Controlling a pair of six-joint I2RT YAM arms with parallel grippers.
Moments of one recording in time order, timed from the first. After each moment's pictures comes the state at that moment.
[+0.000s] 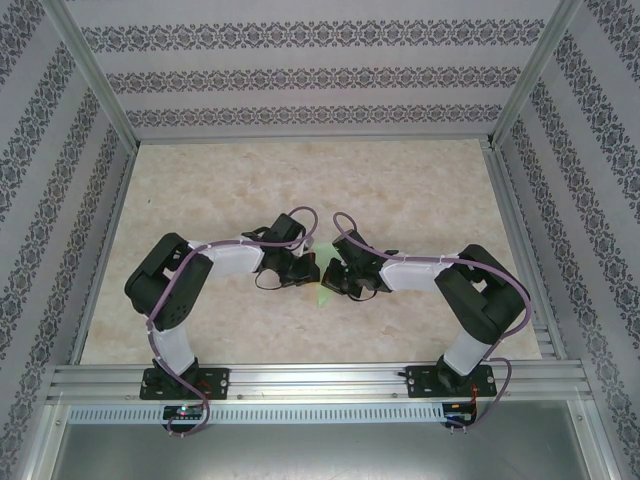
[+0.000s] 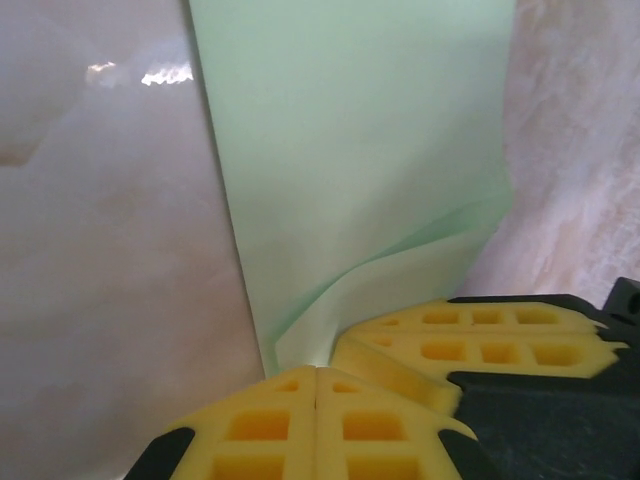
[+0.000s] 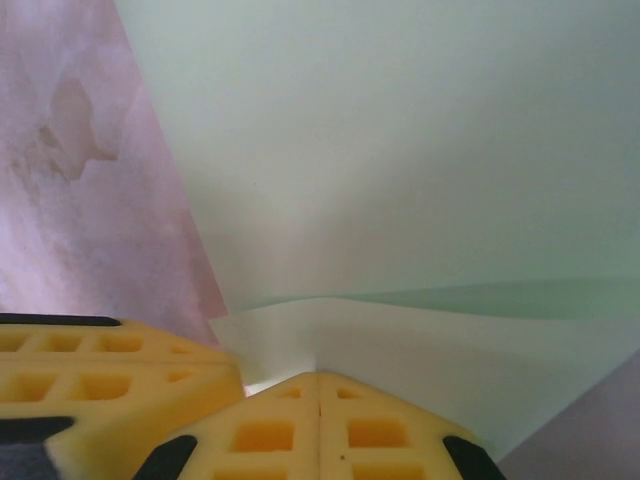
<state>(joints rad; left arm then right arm) -0.64 1.82 0.97 -0.24 0.54 -0.77 0.73 1.69 0.76 -0.10 -0.26 1.05</state>
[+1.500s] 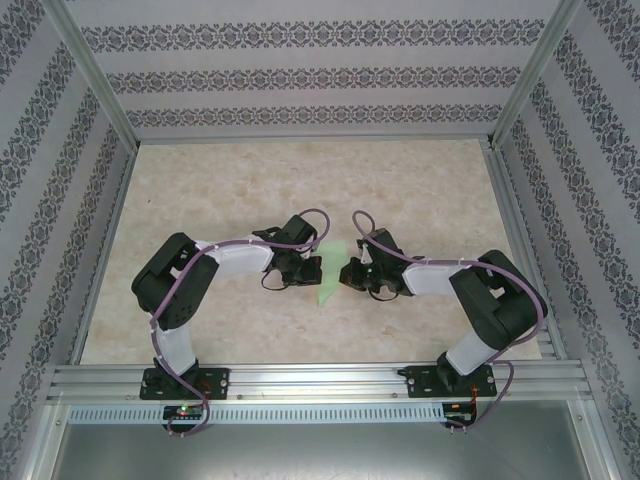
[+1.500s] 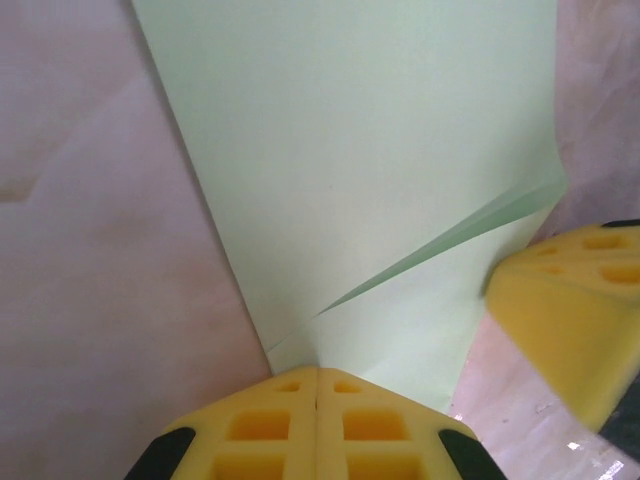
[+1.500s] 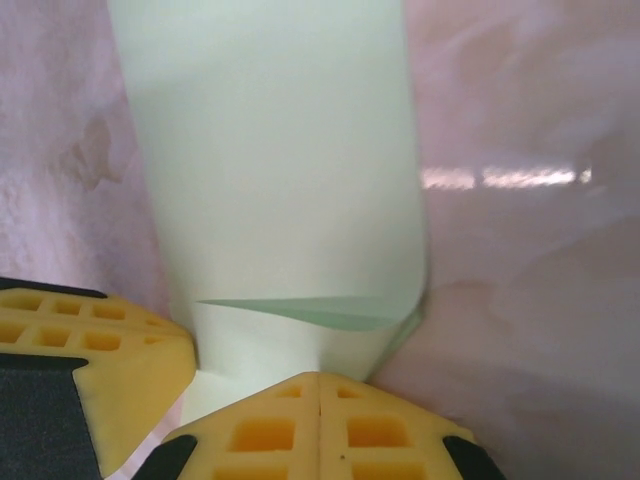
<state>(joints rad) -0.70 1.85 1.04 -0.36 0.36 -0.68 0.54 1.60 0.59 0.07 -0.38 0.79</state>
